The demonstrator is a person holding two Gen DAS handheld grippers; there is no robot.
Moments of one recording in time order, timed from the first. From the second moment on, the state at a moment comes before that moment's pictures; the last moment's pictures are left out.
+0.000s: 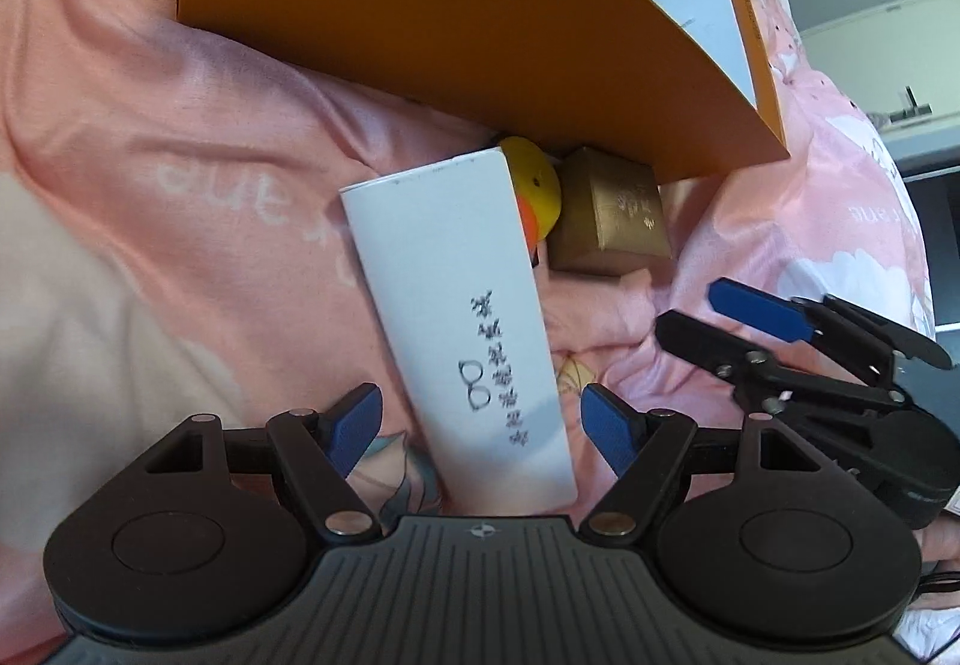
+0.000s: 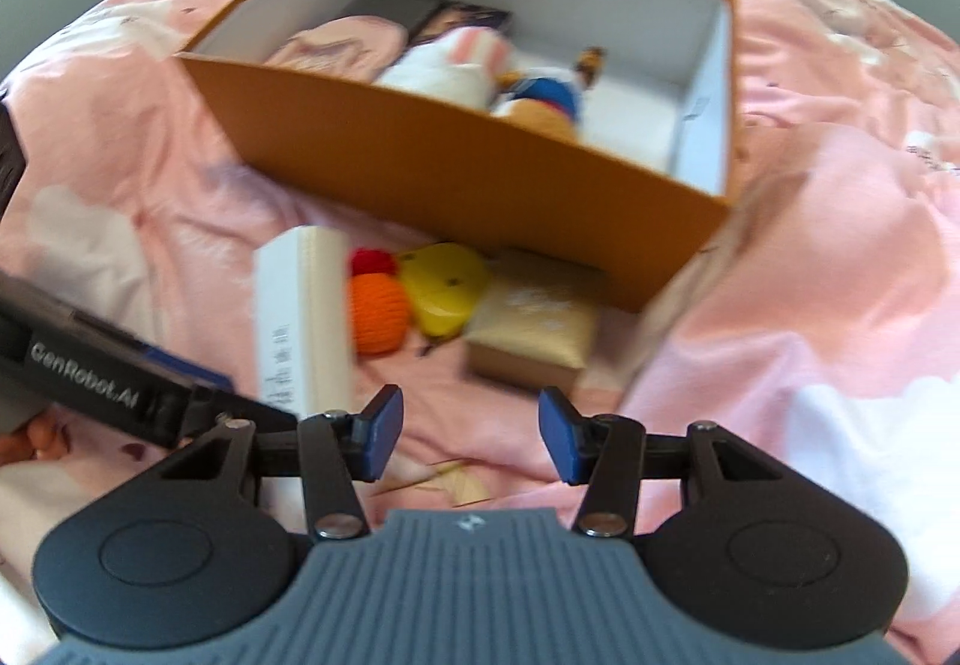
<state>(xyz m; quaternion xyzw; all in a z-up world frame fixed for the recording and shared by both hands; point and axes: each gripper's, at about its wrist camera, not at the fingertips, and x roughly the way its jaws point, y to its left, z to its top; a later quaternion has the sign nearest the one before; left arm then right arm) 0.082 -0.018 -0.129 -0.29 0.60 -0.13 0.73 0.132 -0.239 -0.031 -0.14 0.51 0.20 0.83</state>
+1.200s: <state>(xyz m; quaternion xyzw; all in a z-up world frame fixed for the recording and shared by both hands) 0.087 -0.017 -0.093 -0.26 0.49 -0.12 0.82 0.149 -0.272 -0.040 -0.01 0.47 0.16 0.87</state>
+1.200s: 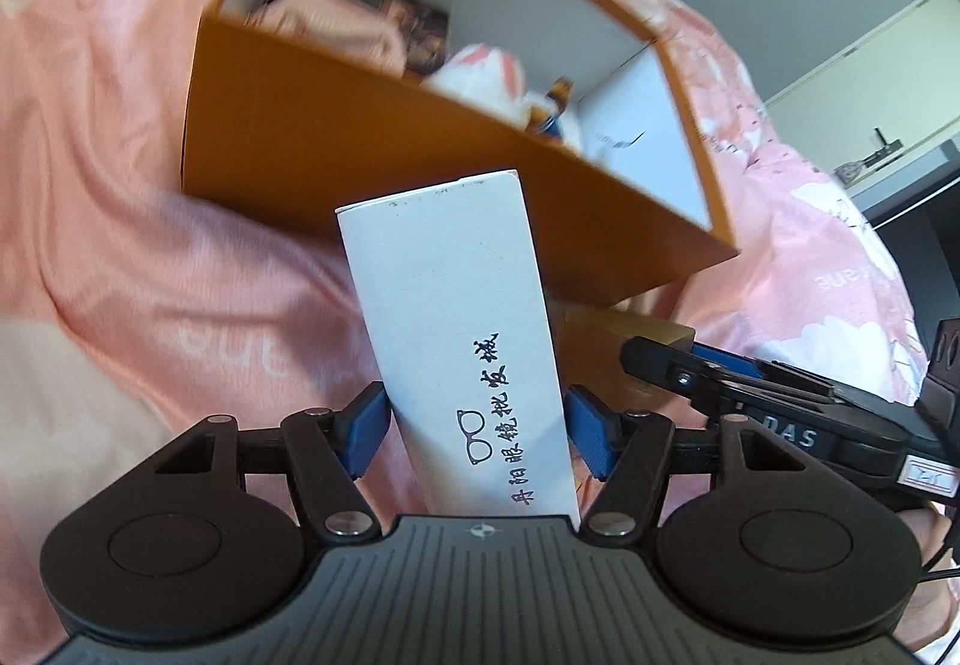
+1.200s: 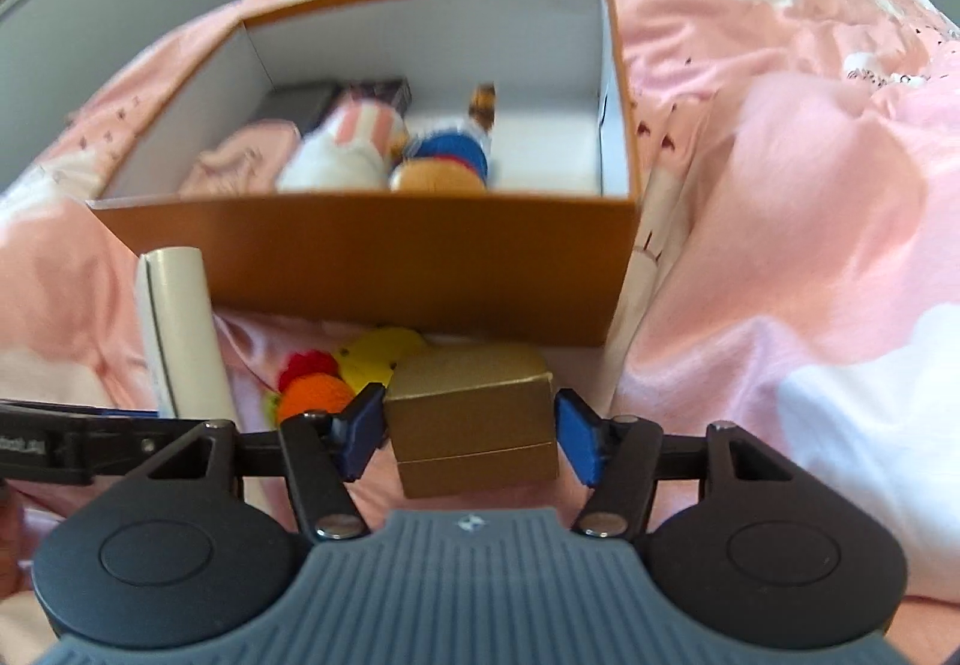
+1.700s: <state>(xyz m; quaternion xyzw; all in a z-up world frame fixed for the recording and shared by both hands) 0.093 -0.011 -0.006 -0.24 0.40 -0.18 0.86 0.139 -0.287 0.043 0.03 0.39 0.19 0.90</state>
